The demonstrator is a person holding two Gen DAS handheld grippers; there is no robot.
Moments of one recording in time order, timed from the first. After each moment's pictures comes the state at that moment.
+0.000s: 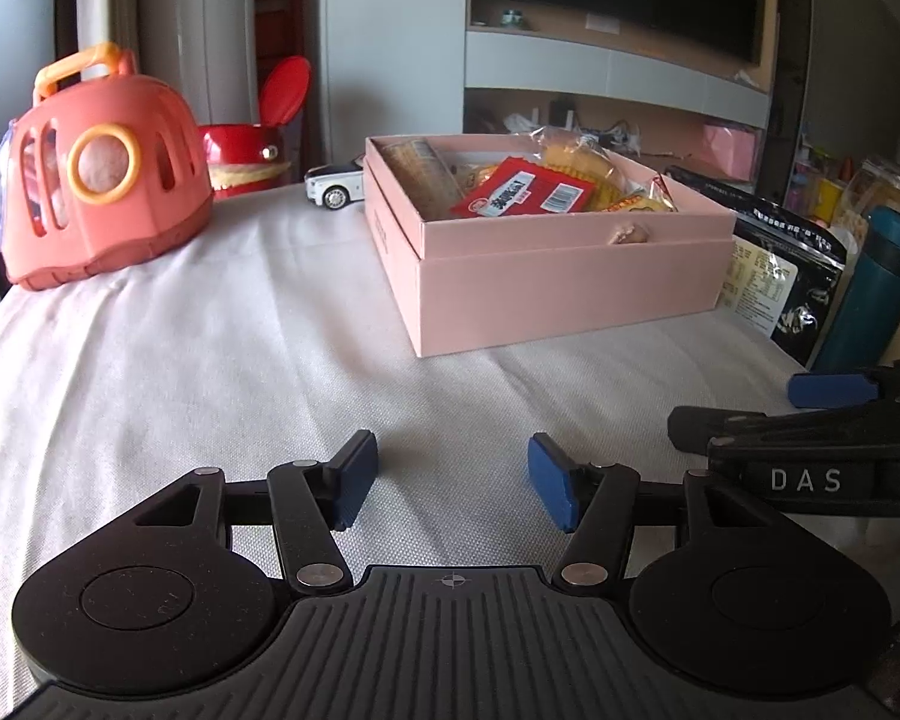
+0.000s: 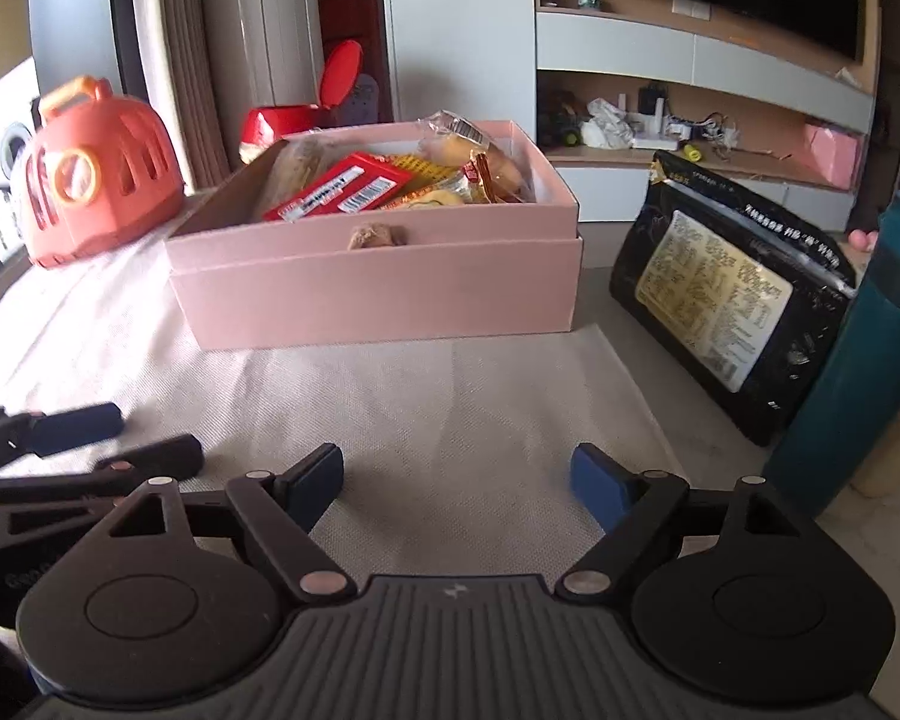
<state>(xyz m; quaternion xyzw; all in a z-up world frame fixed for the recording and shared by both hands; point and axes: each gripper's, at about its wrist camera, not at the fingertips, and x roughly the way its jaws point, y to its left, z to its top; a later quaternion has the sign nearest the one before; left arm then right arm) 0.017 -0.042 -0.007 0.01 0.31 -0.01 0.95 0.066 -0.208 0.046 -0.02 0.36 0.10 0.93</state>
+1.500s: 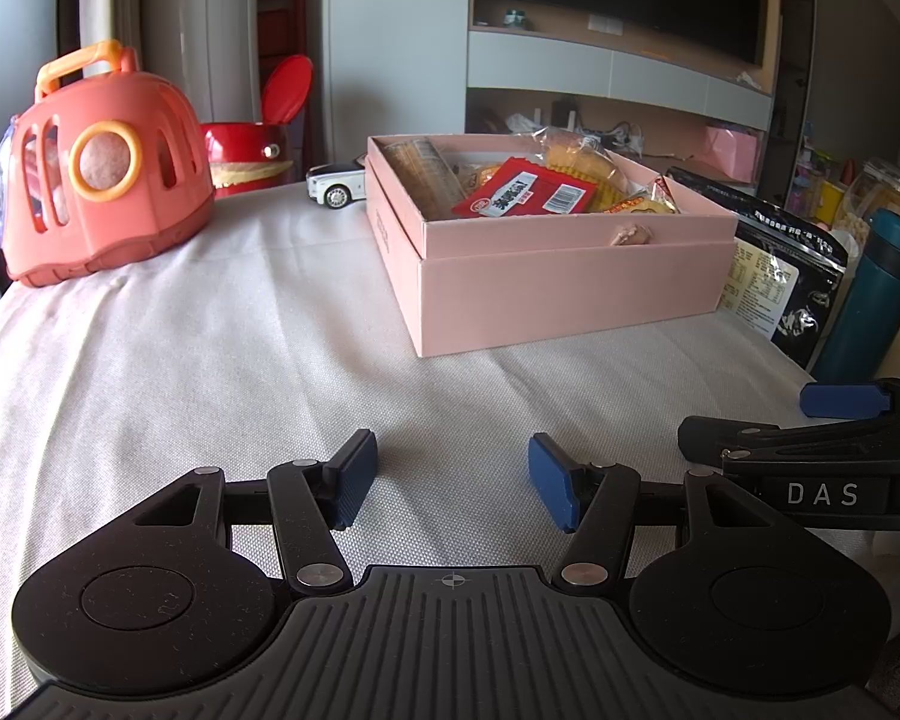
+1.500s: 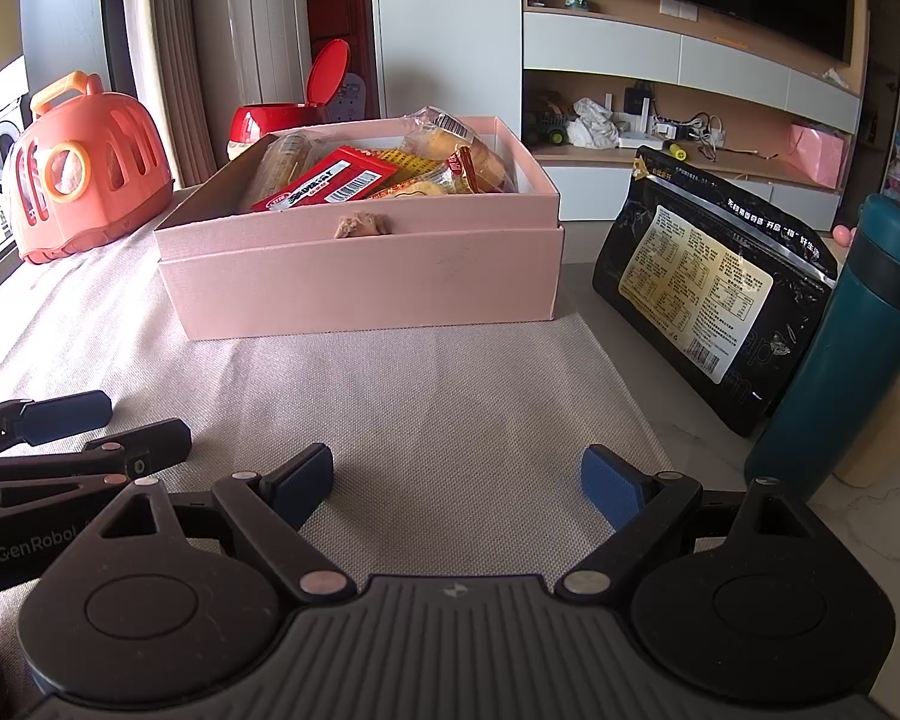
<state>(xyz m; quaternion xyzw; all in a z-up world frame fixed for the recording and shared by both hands) 0.018 -0.042 -0.008 0.00 0.31 -0.01 0.95 0.065 -0.214 0.043 -0.02 0.36 0.10 0.93</state>
